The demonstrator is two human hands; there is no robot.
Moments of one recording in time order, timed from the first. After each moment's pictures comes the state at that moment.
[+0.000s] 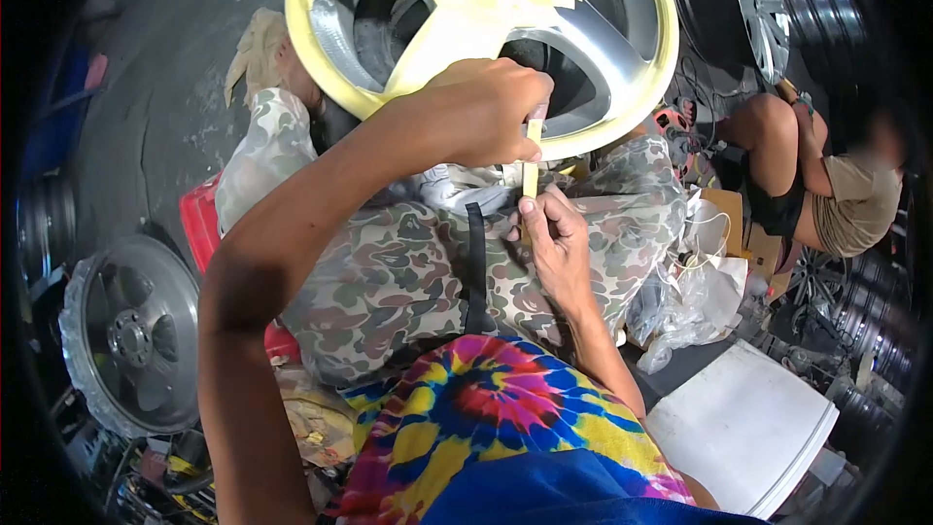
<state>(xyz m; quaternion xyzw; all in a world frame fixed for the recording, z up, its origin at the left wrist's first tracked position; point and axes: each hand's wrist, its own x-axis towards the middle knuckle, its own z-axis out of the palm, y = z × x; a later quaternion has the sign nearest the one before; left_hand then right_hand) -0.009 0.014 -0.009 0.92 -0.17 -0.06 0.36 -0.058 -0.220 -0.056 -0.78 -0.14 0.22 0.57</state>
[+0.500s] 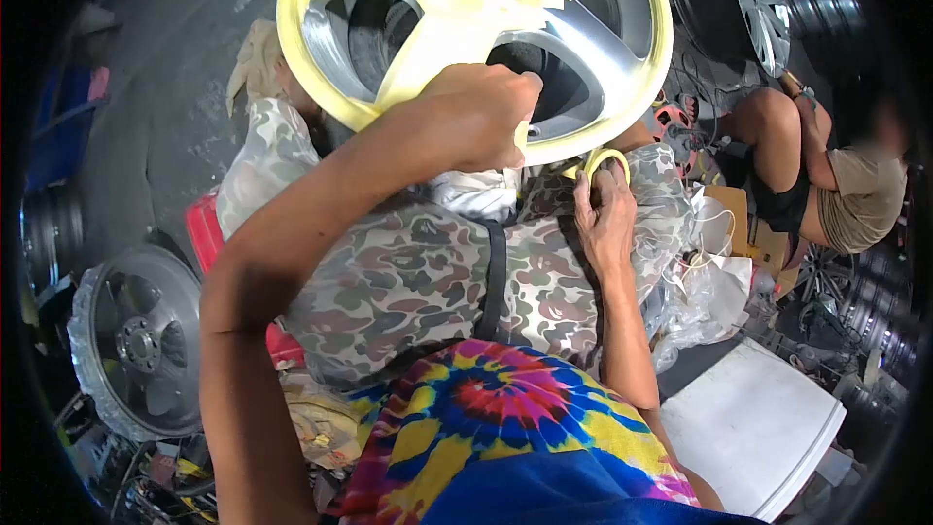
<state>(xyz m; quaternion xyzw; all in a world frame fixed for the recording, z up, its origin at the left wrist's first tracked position) -0.003 0.007 -0.002 0.95 -0.12 -0.13 0.27 0.002 -0.269 -0.085 -0.93 -0.25 -0.02 0.28</state>
